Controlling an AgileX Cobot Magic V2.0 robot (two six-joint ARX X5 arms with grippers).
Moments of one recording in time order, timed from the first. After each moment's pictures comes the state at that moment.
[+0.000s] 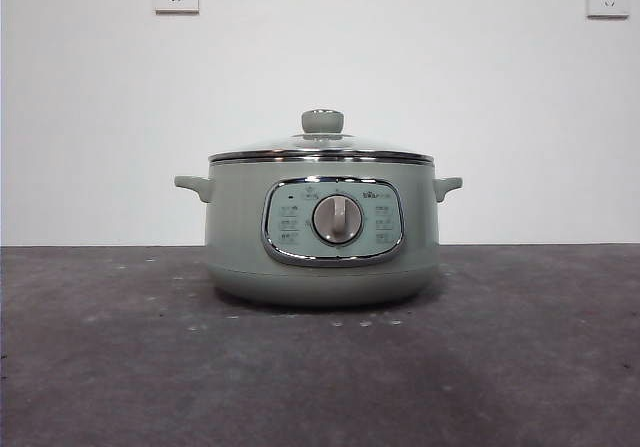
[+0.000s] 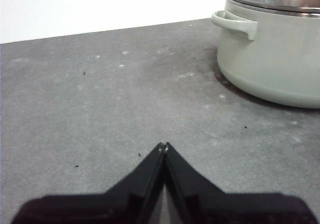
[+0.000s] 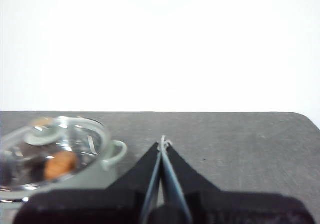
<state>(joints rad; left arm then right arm) 0.08 0.07 0.02 -0.16 0.24 0.09 0.02 0.26 0.69 -0.44 -0.10 0.01</state>
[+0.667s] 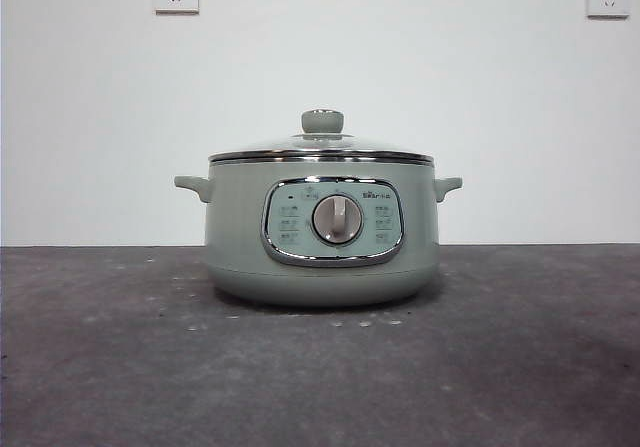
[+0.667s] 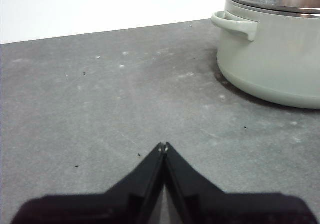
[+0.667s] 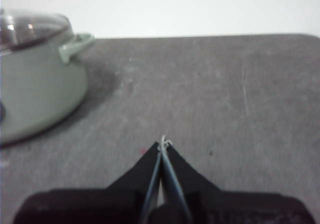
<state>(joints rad) 0.08 0.07 0.02 -0.16 0.24 0.09 -0.01 0.01 0.03 -0.19 -0.10 0.00</state>
